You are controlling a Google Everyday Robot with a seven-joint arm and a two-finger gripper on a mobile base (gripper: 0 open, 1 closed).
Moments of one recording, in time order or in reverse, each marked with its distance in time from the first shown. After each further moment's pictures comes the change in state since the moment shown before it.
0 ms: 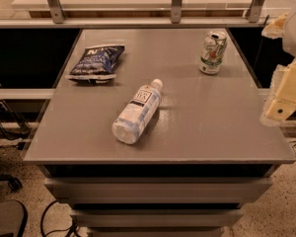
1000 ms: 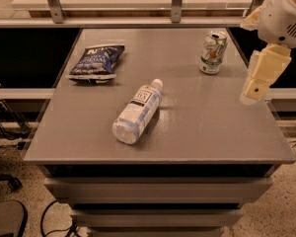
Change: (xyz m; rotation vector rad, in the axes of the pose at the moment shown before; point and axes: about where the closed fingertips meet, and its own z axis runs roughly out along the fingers) arm -0.019 -0.046 0.031 -0.019 -0.056 -0.039
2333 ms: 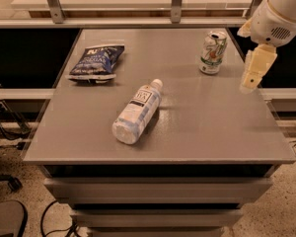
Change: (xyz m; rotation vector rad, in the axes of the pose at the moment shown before) arm 0.036 -0.070 0.068 -0.071 0.022 0.000
